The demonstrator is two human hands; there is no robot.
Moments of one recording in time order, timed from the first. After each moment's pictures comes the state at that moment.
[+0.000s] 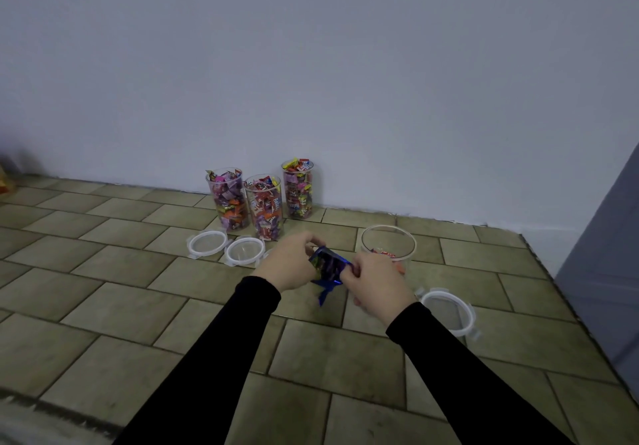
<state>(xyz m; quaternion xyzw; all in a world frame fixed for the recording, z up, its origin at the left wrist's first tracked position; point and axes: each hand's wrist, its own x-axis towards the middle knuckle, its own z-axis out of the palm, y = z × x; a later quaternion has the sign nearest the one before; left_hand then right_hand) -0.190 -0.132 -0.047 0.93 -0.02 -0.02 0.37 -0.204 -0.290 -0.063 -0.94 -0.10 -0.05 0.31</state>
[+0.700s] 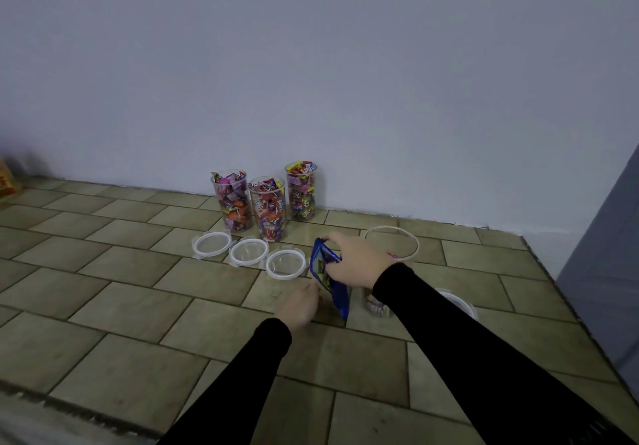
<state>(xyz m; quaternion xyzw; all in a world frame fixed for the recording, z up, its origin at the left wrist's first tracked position) -0.199 -0.135 -0.133 0.89 0.07 -0.11 0.44 -0.189 -0.270 -0.025 -0.94 -0.20 0.10 0.25</state>
